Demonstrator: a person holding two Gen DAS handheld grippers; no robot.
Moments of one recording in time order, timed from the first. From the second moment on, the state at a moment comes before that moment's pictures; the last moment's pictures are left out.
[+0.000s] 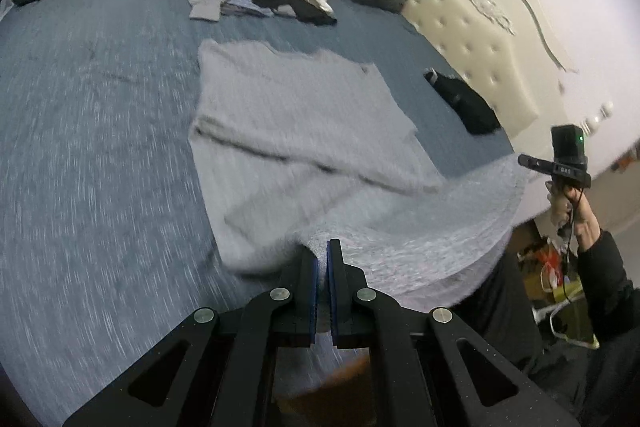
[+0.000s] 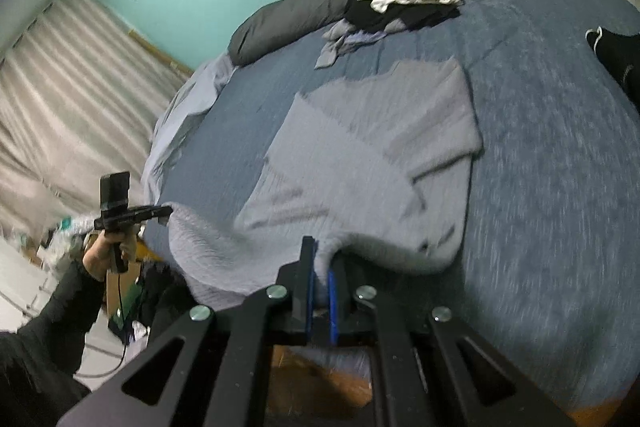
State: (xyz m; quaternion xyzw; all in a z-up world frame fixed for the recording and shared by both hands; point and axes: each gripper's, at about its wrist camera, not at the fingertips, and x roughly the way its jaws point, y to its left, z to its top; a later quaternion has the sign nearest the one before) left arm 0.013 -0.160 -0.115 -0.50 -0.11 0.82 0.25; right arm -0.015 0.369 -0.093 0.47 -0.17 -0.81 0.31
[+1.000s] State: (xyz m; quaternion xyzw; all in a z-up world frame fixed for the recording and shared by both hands) left arm -0.315 -0.196 -0.251 -0.51 -0.26 0.81 0.15; right arm -0.339 0.373 -0.229 0.51 -0.22 -0.82 0.13
